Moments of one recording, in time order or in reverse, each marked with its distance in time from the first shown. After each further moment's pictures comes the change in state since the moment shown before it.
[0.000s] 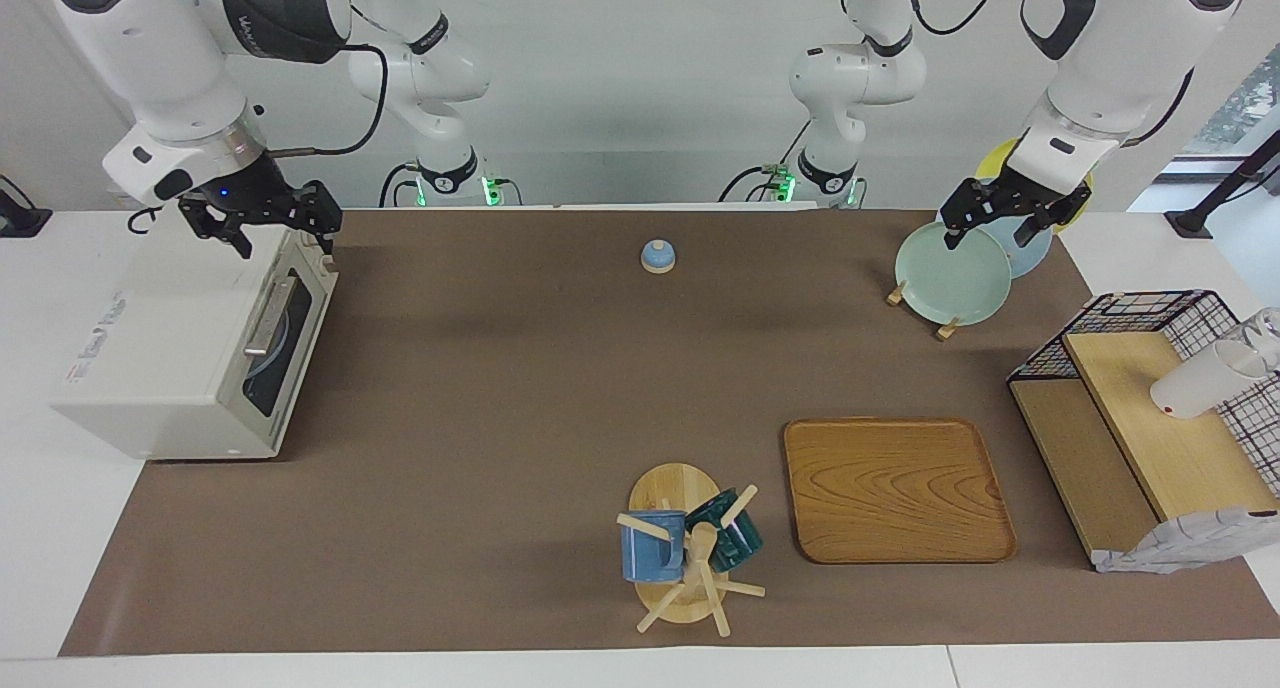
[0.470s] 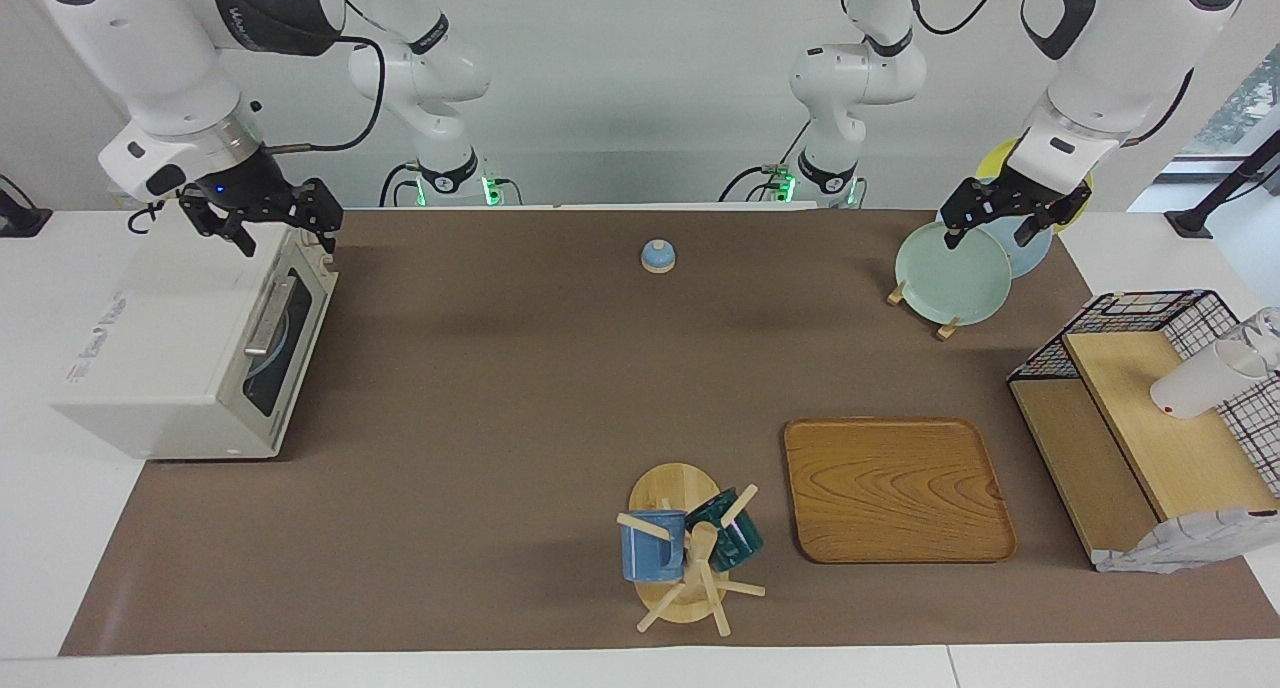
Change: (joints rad) left arm 0.000 0.000 0.000 0.000 0.000 0.000 0.000; right arm -0.003 0.000 -0.010 0.008 0.006 0.000 0.012
